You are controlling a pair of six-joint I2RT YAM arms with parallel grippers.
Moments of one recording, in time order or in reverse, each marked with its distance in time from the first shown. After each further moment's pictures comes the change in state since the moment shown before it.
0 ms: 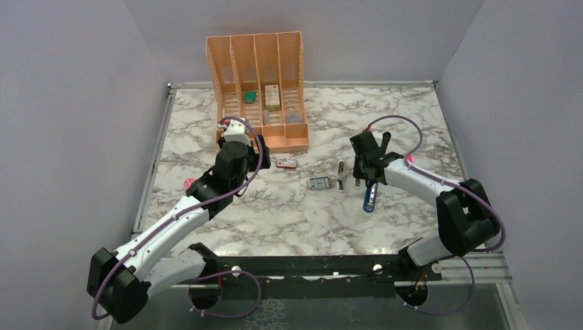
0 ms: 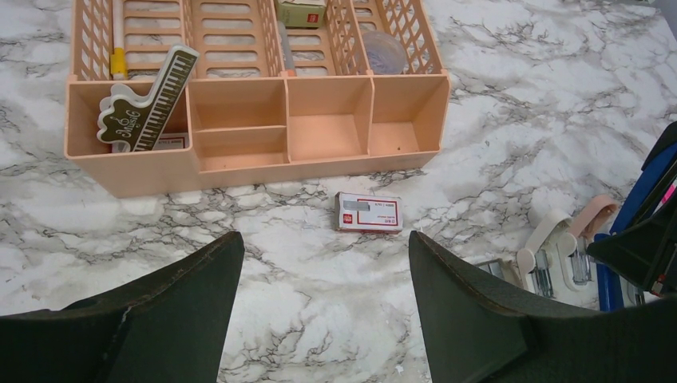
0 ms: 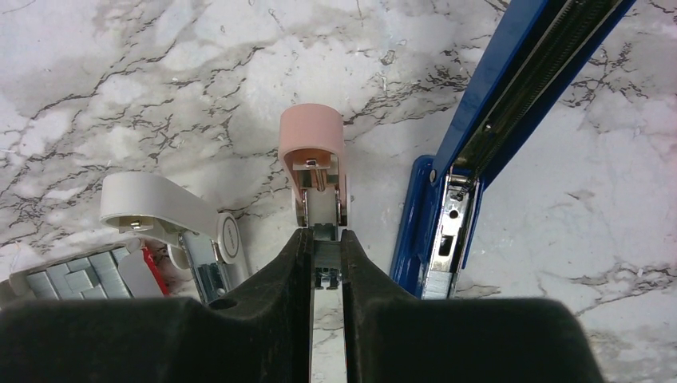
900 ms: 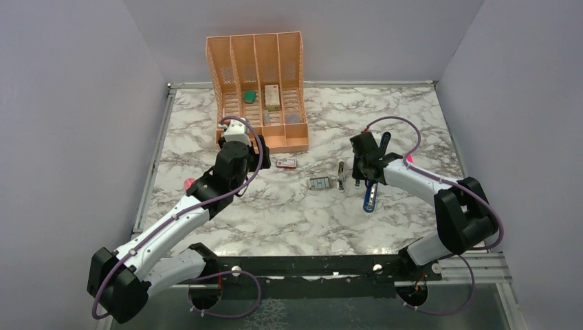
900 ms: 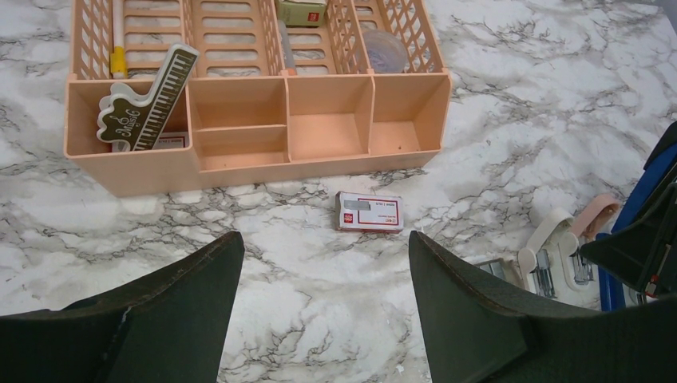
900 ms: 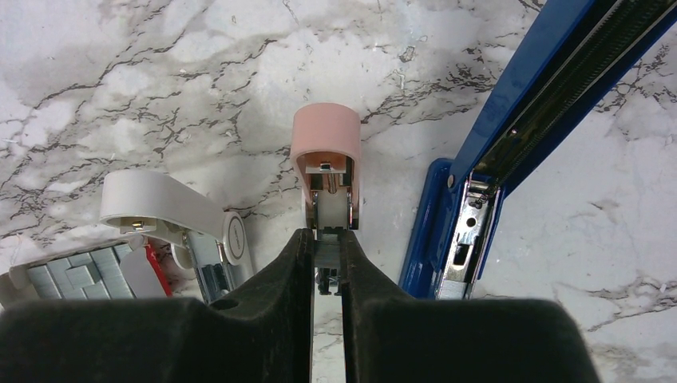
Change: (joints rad) left arm 0.000 0.003 0.000 0.000 0.000 0.000; right arm -0.018 0.019 -0.012 0.036 -0.047 -0.017
